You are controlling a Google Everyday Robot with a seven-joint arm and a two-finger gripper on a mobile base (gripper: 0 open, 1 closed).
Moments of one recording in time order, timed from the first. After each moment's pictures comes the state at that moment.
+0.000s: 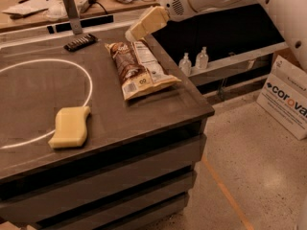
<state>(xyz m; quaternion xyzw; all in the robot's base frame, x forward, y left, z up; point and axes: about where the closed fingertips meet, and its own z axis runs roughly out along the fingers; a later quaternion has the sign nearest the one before) 0.681 0.021 1.021 -0.51 0.68 0.21 0.47</state>
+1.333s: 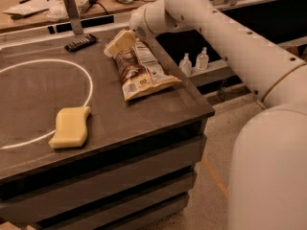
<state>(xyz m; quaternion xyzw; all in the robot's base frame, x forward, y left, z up) 0.773 0.095 0.939 -0.52 0.68 0.17 0.49</state>
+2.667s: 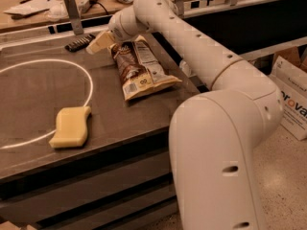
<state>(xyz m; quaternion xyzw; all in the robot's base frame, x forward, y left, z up) 0.841 0.167 0.905 -0.49 0.70 0.18 0.49</state>
